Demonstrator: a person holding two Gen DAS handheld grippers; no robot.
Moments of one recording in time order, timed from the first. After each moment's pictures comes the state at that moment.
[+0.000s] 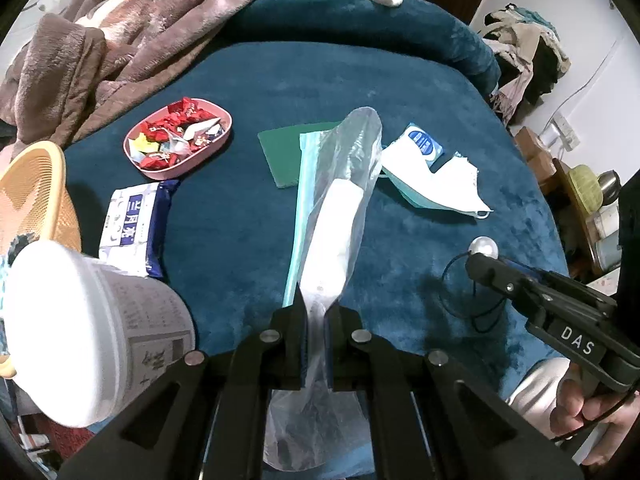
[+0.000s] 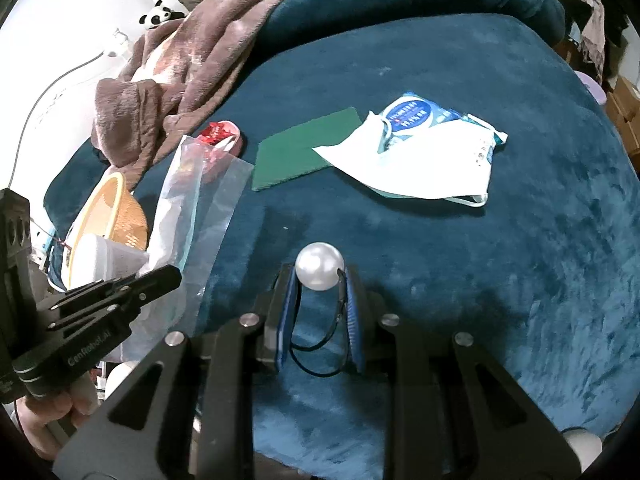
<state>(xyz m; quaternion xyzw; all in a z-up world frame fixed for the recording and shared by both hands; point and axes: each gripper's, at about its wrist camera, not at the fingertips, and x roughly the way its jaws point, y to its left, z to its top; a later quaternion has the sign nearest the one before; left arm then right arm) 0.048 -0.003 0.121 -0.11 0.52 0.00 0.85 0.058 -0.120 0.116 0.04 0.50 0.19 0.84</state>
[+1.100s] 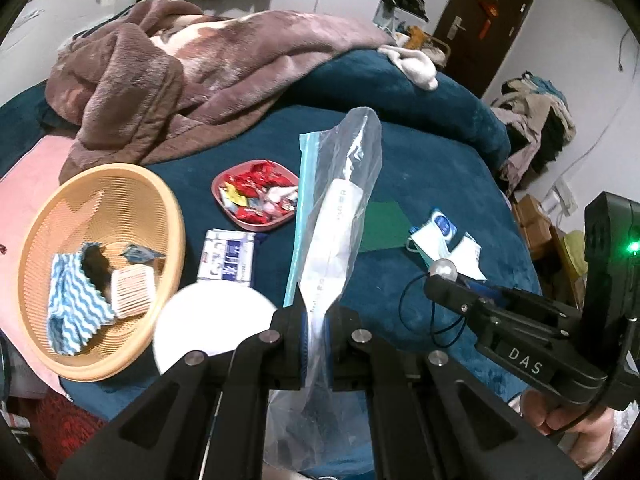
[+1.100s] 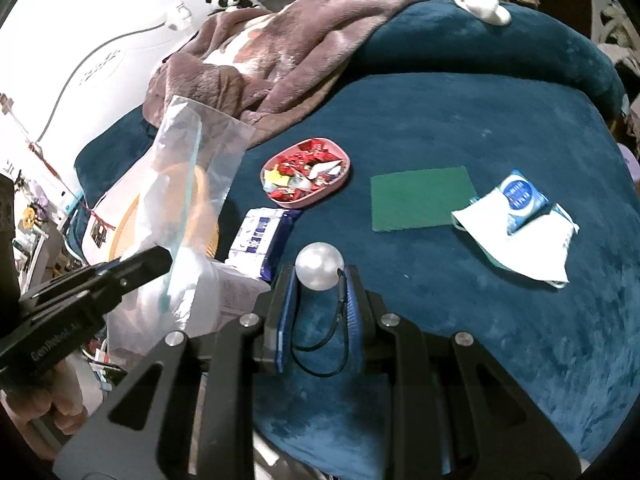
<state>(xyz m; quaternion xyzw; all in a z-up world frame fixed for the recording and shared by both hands) -0.004 0.090 0.204 -0.16 0.44 0.04 0.88 0.050 0.000 0.164 -0.02 0.47 0.27 0.84</state>
